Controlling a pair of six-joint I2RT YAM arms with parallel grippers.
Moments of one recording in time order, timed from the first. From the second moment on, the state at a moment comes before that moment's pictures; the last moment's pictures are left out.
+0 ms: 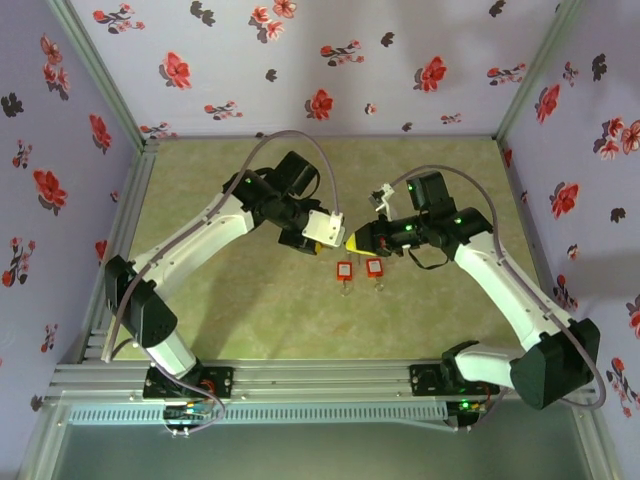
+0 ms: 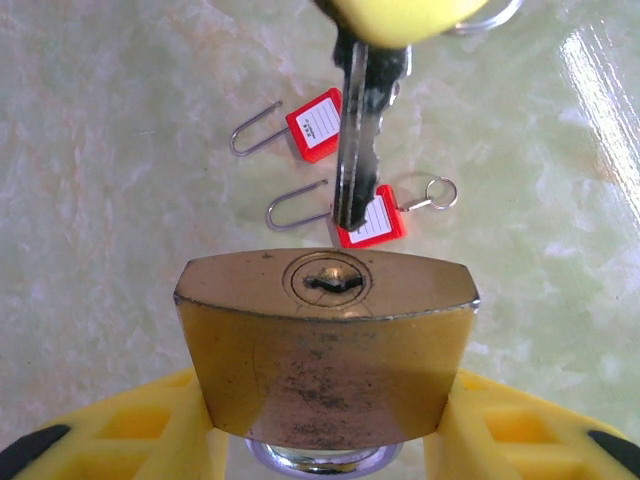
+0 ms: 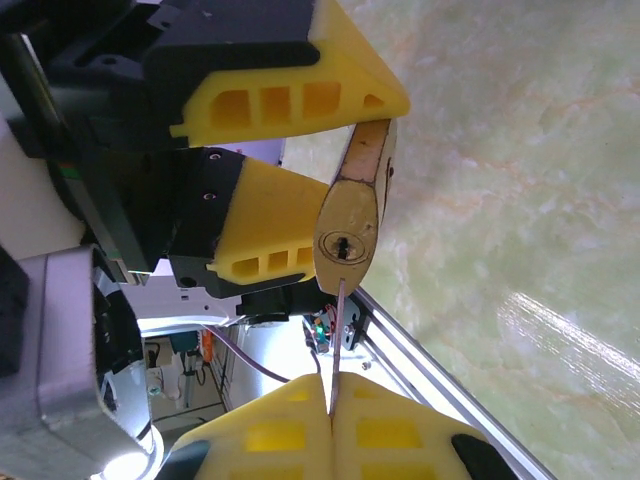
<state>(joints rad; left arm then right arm) -0.79 1.66 1.66 -1.08 0.27 1.16 0.44 1.23 1.12 -0.75 -0.95 0.55</state>
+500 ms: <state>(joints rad) -0.82 1.68 1.67 -1.10 0.27 1.16 0.44 1.23 1.09 -0.74 -0.95 0.55</state>
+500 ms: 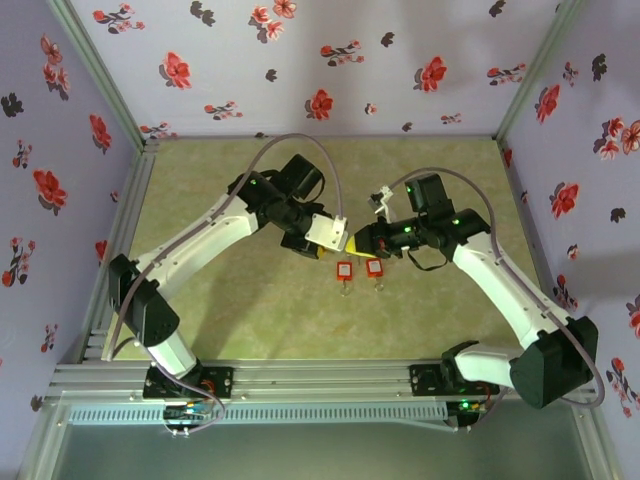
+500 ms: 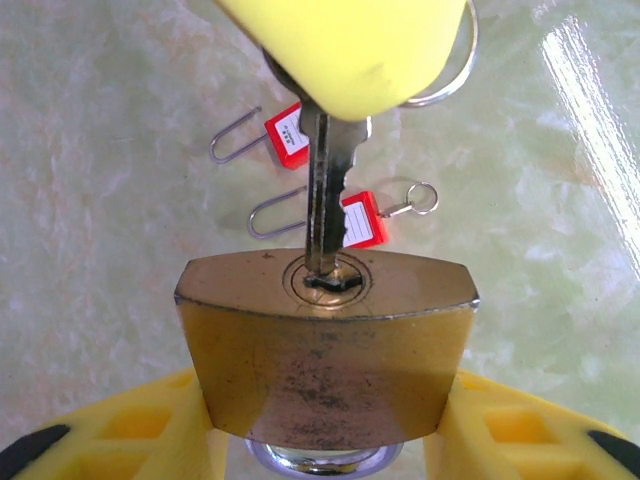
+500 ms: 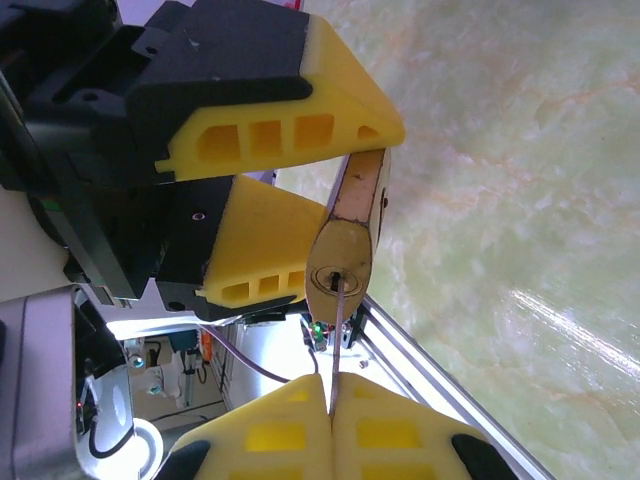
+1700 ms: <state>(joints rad) -0.82 1.60 1.31 -1.04 0.22 0.89 0.29 1.27 1.12 -0.95 -0.88 0.42</state>
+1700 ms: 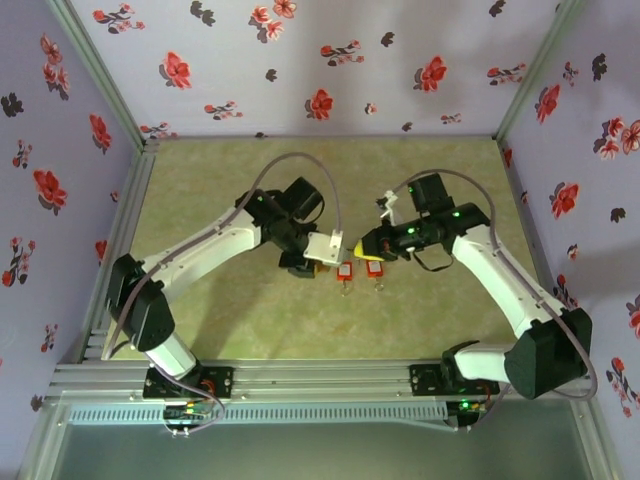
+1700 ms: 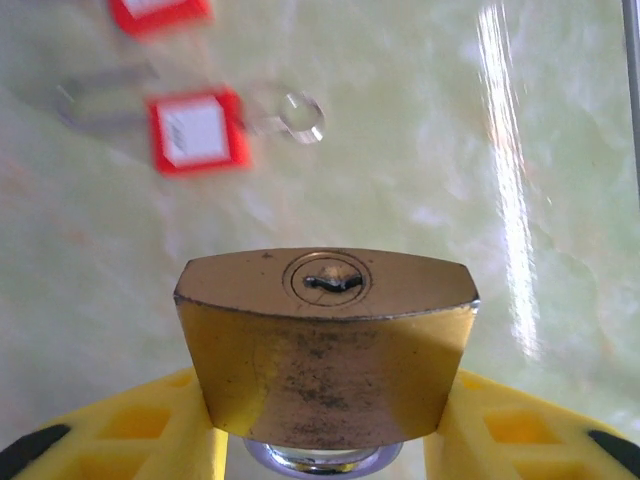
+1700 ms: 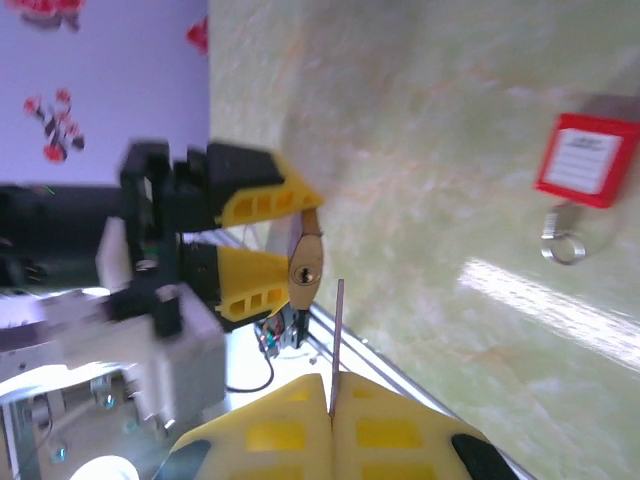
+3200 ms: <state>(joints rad) -0.57 1.90 1.38 -1.15 0.34 0.43 0.25 1.25 1.12 -0.93 -0.78 0.50</state>
